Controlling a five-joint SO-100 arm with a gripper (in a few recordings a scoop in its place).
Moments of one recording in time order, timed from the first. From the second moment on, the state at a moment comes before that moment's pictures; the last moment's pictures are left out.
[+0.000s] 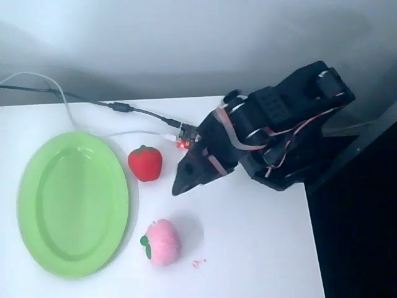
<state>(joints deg) -27.9 147.0 128.5 67.4 88.9</state>
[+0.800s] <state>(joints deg) -36.7 106.4 101.1 59.5 109.5</state>
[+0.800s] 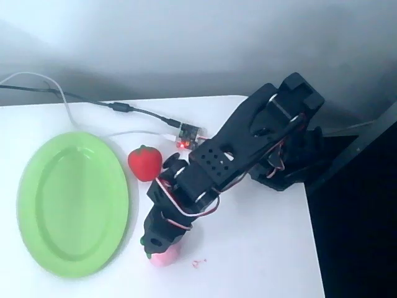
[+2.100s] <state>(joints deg) -39.2 101.3 98.9 66.3 119.5</state>
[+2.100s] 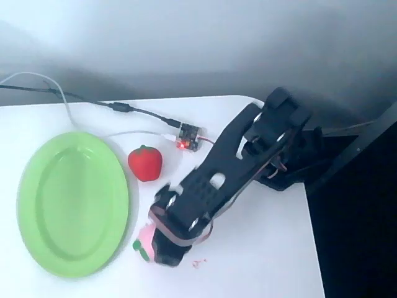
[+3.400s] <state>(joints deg) -12.3 64.4 66.4 41.6 86.5</state>
